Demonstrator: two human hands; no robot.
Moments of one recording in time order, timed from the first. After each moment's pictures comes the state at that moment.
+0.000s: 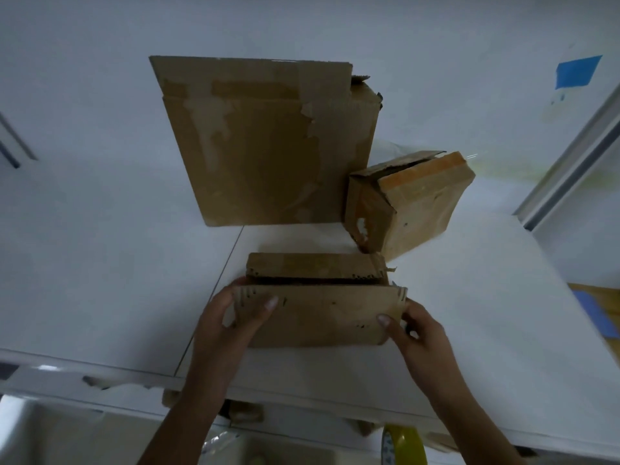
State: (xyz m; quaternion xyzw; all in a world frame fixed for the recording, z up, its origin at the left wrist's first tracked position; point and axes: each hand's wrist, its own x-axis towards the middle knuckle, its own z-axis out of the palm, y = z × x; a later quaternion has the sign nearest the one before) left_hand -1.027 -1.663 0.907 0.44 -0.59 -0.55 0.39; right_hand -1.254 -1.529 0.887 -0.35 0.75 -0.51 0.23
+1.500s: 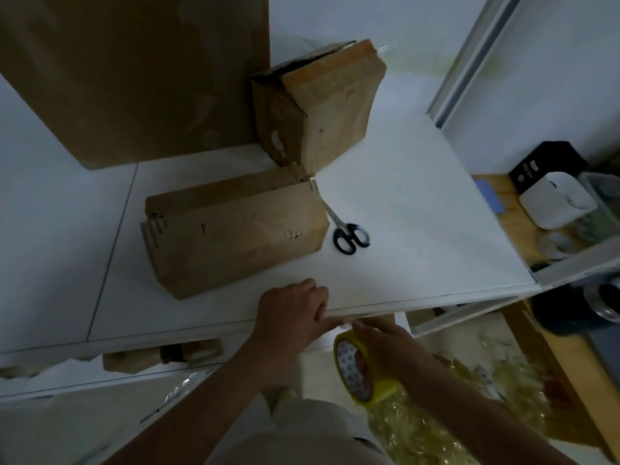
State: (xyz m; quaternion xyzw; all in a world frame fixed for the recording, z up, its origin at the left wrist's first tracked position) left_hand -1.128 -1.570 0.827 0.16 -0.97 -0.15 0.13; right_hand -1.223 -1.407 0.848 -0.01 0.78 -0.41 0.48
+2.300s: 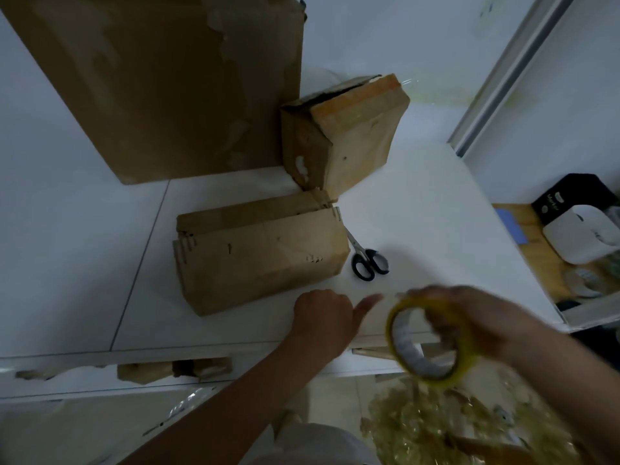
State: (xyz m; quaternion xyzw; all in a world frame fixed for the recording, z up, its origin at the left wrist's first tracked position) left_hand -1.171 -1.572 0.839 0.17 -0.99 -0.03 0.00; right_hand -1.296 -1.431 0.961 -0.01 0.70 -0.45 0.56
